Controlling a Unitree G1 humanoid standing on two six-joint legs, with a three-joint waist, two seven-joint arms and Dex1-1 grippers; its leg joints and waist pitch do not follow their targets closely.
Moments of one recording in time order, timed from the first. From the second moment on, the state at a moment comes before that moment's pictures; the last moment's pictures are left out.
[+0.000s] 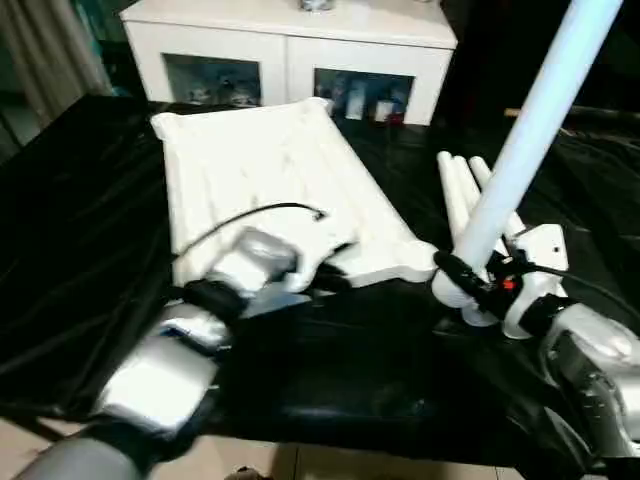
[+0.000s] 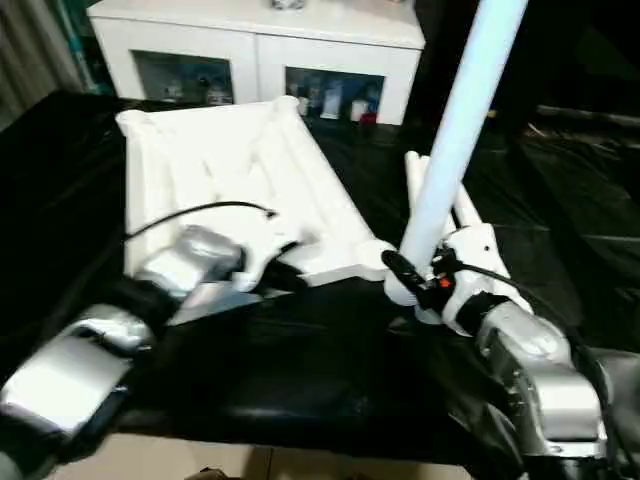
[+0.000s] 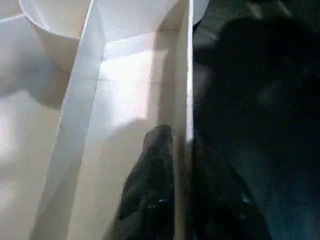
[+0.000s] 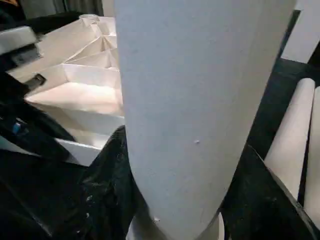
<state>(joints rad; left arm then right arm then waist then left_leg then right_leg) -0.88 0.23 -0.34 0.94 0.08 0.26 -1.03 -0.12 -0.41 -0.09 -0.11 0.34 0.38 0.55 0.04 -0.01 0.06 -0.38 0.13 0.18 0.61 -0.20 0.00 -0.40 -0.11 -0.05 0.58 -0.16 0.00</state>
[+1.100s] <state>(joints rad) -0.39 0.64 -0.28 -0.11 -0.01 0.61 -1.17 -0.10 -0.35 -0.03 -0.10 0.34 0.35 0.59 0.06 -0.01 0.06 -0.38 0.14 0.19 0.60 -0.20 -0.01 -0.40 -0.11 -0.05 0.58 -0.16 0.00</state>
